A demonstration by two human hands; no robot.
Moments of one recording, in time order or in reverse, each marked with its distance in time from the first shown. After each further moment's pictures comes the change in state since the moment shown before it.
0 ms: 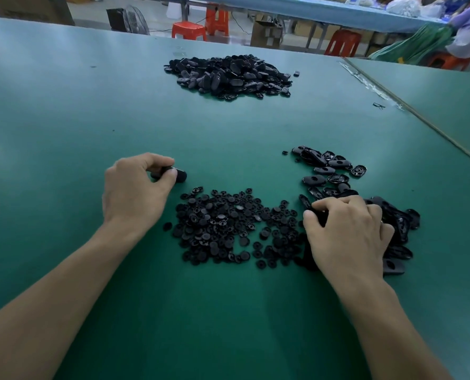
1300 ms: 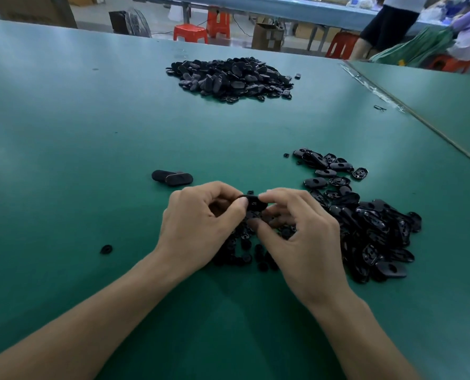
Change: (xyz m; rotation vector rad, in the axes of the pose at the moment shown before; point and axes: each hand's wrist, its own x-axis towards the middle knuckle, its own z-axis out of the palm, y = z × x) left_hand -0.058 0.051 0.017 -0.326 -0.303 0.090; right_hand -0.021 -0.028 0.011 0.754 0.078 -0.521
